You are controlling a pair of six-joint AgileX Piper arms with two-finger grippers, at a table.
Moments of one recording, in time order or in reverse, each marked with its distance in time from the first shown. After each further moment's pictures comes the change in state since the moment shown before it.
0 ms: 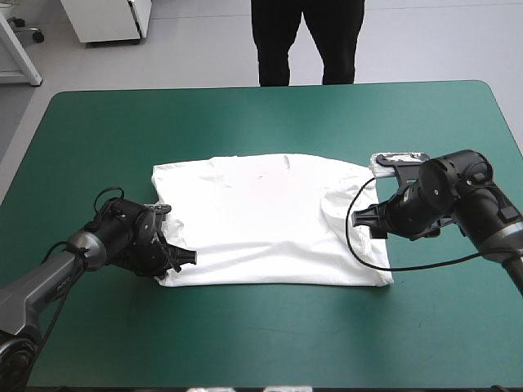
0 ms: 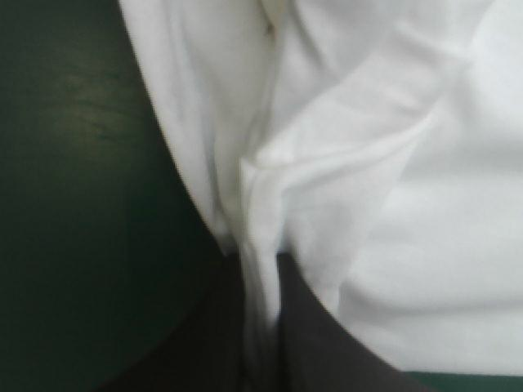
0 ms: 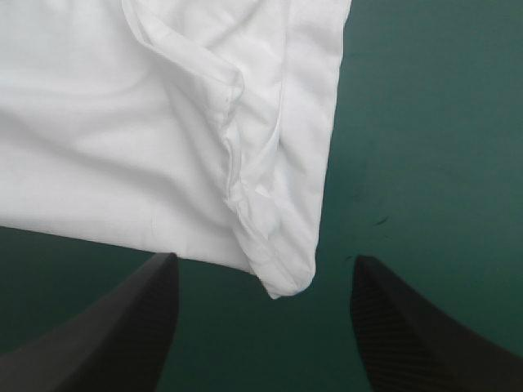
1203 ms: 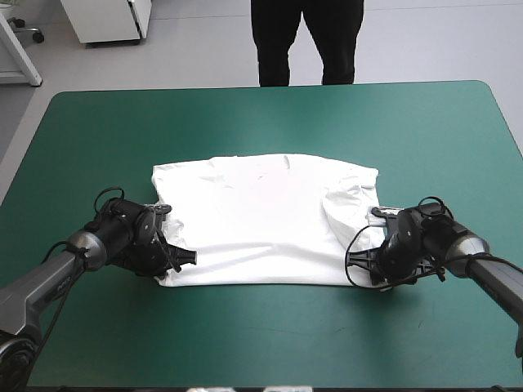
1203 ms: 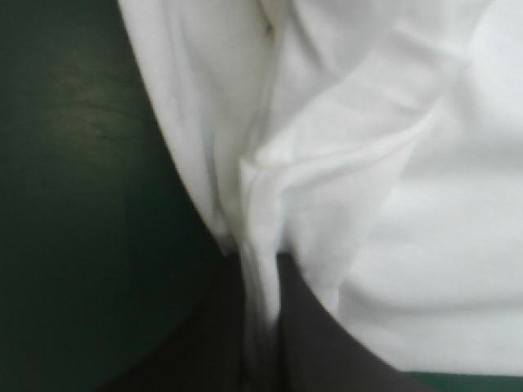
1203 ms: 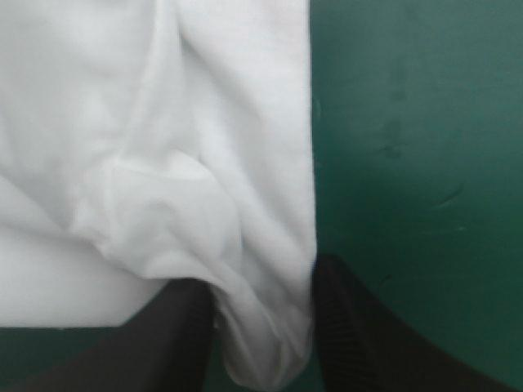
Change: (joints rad) left arm 0.000 0.000 0.000 0.000 -0.002 0.005; right arm 0.000 0.130 0.407 0.047 -0.346 0.100
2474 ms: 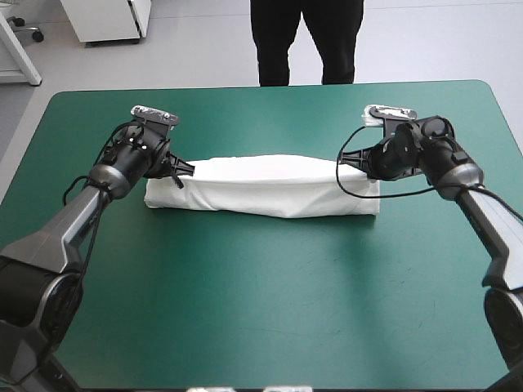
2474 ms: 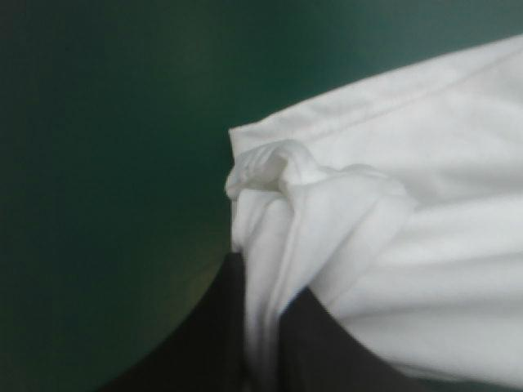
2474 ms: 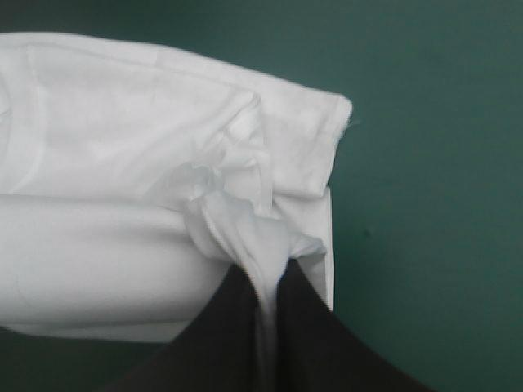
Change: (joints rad) left arm 0.010 0.249 -0.618 0.373 0.017 0.046; right arm -0.083 0.199 -0.620 -0.088 0.016 -0.024
